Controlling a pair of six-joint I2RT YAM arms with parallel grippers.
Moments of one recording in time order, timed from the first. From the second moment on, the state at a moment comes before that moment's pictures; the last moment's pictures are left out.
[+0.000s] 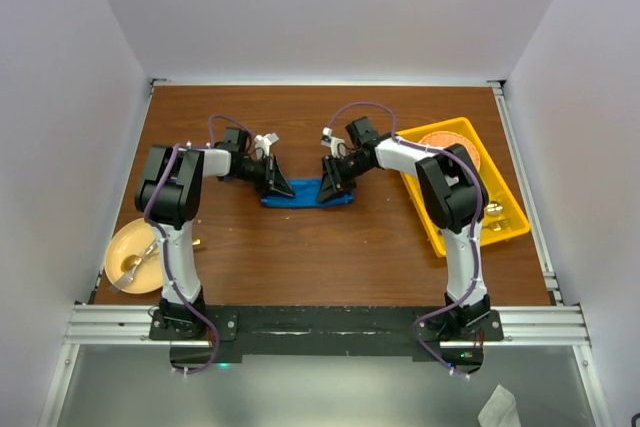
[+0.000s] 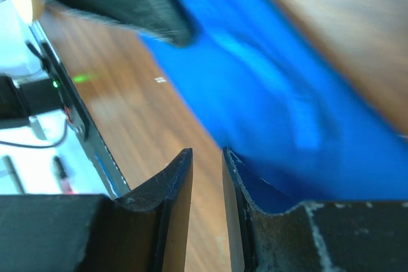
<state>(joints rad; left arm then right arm) -0.16 2.09 1.16 -0.21 0.96 -0.33 0.49 2.14 1.47 -0.46 -0.80 0.22</state>
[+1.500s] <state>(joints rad) -0.12 2.06 1.48 -0.48 1.10 0.04 0.40 2.27 1.48 -0.43 -0.96 0.31</state>
